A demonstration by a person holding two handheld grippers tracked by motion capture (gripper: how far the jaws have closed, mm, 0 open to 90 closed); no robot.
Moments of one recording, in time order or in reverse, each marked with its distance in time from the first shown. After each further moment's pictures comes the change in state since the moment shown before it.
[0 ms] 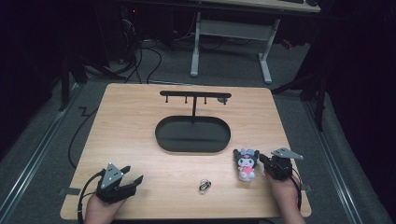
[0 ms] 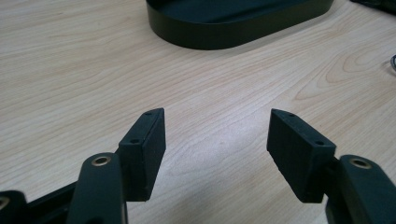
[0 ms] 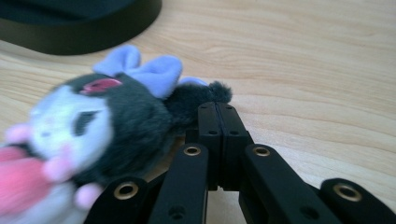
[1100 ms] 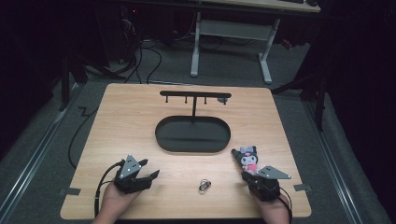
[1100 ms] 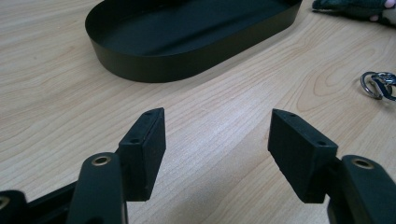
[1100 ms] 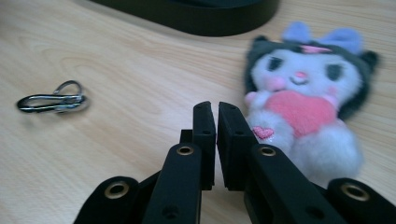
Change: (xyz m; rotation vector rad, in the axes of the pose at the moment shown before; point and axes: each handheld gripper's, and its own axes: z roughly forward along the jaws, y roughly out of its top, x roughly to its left) left arm -0.016 0.026 0.038 -0.007 -0.106 0.070; right arm 0.075 -0.019 -0.035 -0.009 0.156 -0.068
